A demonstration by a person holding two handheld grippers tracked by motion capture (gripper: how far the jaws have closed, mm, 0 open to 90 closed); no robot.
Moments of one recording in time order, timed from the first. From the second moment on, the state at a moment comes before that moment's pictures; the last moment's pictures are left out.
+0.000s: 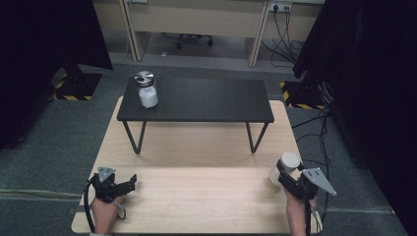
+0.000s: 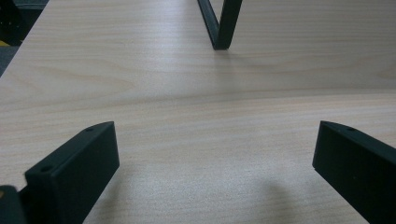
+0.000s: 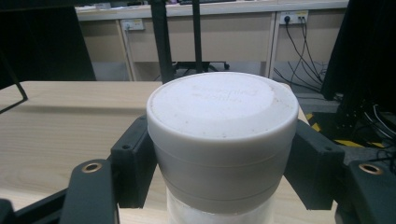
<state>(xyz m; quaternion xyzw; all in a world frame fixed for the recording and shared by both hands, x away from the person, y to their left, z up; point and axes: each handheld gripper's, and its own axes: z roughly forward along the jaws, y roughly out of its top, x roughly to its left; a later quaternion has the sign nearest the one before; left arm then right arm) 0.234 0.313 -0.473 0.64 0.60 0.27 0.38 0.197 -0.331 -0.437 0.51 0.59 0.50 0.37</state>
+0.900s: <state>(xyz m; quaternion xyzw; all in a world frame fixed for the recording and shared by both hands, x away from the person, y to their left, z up) 0.234 0.314 -0.474 0.64 0.61 0.27 0.39 0.216 -0.317 -0.387 0.48 0.61 0.53 0.35</state>
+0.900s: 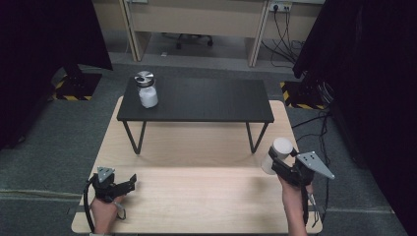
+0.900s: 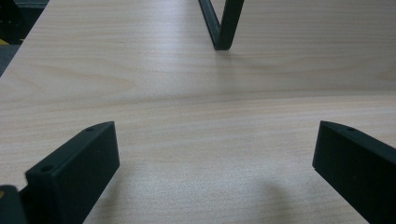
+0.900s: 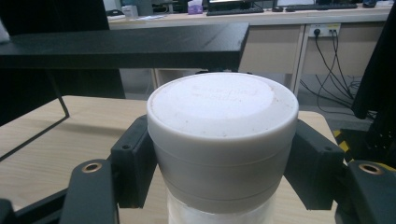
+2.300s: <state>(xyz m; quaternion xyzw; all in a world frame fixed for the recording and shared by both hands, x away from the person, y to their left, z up) 0.234 0.313 -0.474 0.64 0.61 0.27 0.38 0.241 -0.307 -0.317 0.44 0.63 0.55 0.33</state>
